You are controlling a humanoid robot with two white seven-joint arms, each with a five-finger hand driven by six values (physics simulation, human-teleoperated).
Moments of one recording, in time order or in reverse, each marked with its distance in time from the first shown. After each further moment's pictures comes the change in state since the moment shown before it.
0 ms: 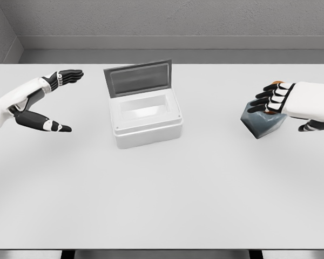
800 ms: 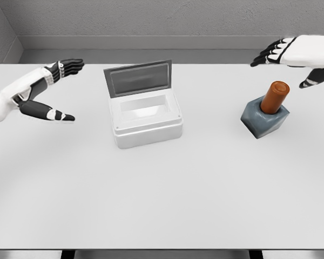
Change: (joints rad) left arm -0.092 -0.045 -0.037 0.075 0.009 0.049 0.000; right arm -0.406 0.243 0.217 0.382 -0.007 0.000 0.196
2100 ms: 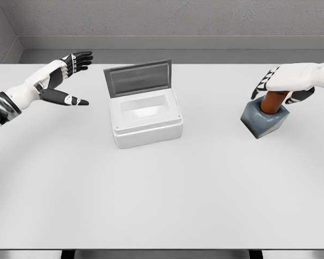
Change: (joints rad) left arm -0.195 -0.153 -0.129 0.345 0.001 0.003 0.000; right arm -0.012 0.101 0.143 0.122 0.173 0.000 0.000
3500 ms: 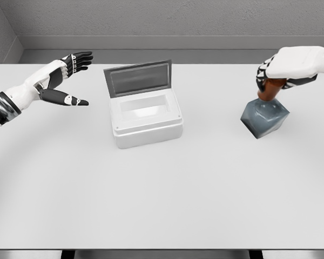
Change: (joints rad) left arm 0.003 0.001 0.000 -0.004 0.000 0.000 0.000; right arm -0.063 -0.039 -0.014 -0.118 -0.014 0.000 0.000
